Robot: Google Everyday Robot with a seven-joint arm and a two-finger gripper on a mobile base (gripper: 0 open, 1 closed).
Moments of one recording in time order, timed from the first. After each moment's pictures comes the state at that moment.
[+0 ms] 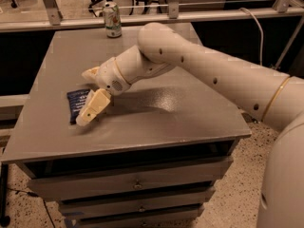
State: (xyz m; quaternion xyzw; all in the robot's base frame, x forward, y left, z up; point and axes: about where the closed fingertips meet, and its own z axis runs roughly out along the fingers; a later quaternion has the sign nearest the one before) arm 0.548 0.190 0.831 -0.65 0.56 0.40 0.32
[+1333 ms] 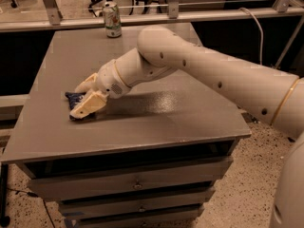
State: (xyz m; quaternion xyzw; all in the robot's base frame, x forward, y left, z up) arm 0.546 0.186 0.828 -0.65 0.58 0.37 0.34
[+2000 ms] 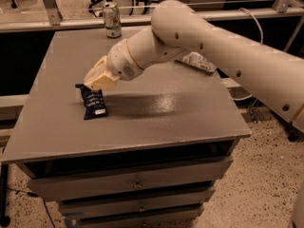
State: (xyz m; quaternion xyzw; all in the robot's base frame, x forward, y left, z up) arm 0.565 0.153 0.874 -0.66 0.57 0.32 0.37
